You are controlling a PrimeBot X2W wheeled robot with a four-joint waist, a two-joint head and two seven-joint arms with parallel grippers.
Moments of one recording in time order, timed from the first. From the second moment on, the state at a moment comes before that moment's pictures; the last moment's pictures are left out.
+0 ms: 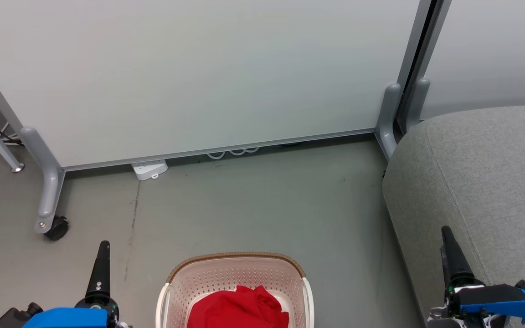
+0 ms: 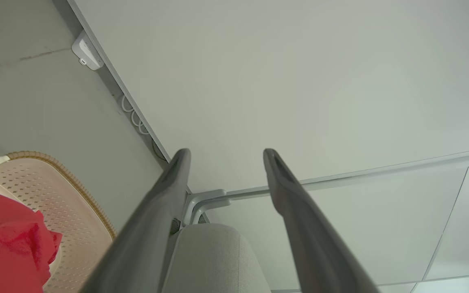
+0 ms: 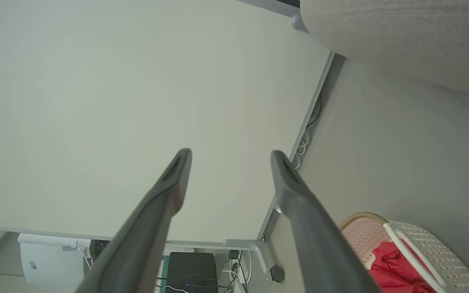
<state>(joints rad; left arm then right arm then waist) -0.07 0.03 0.04 0.25 -1.37 -0.10 0.01 -0.07 -0.05 -0.07 0.30 1.31 0.13 0.02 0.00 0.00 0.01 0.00</state>
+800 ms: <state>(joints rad) -0.08 0.04 -0.03 0.23 -0.85 -0.05 -0.07 -0.08 -0.05 -0.03 0.26 0.86 0.13 -0.05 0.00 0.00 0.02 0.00</state>
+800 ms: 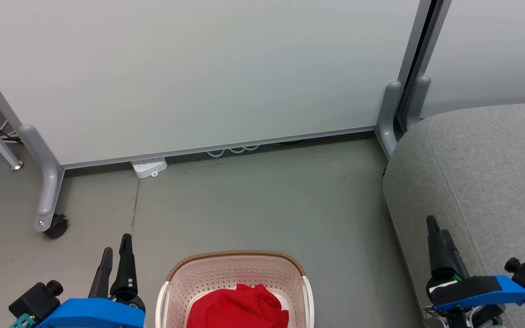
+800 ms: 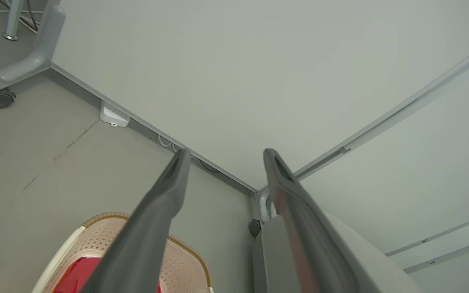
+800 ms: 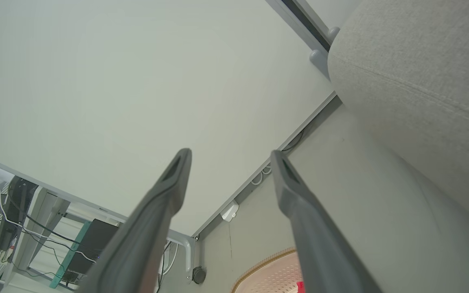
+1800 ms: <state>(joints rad) -0.09 0.05 -0.08 0.23 -0.50 -0.04 -0.16 -0.08 -0.05 -0.02 0.23 0.48 0.13 -0.09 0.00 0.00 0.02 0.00</state>
